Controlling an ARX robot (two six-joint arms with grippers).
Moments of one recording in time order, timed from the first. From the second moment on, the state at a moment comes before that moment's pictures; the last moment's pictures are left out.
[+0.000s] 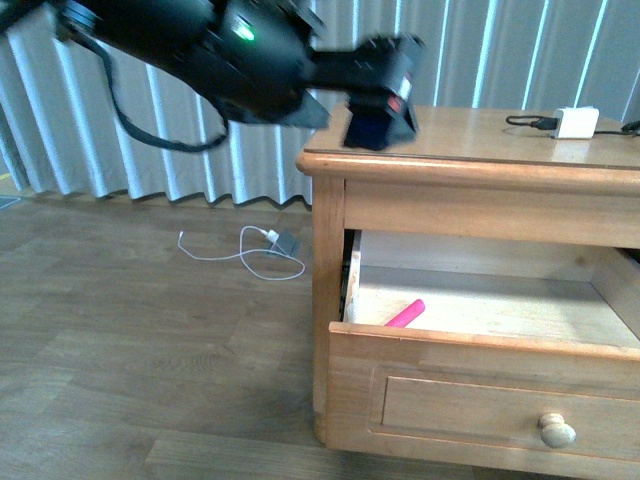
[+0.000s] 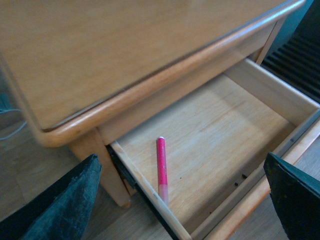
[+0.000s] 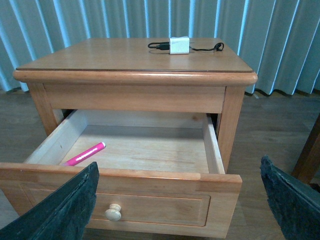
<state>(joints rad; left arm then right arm) -0.38 1.75 1.37 0.01 0.36 0.20 -0.13 0.30 0.08 0.22 -0.12 0.00</state>
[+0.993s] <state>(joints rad) 0.02 0.84 0.60 0.22 0.08 0.02 -0.13 0.30 0.08 0.22 -0.12 0.00</state>
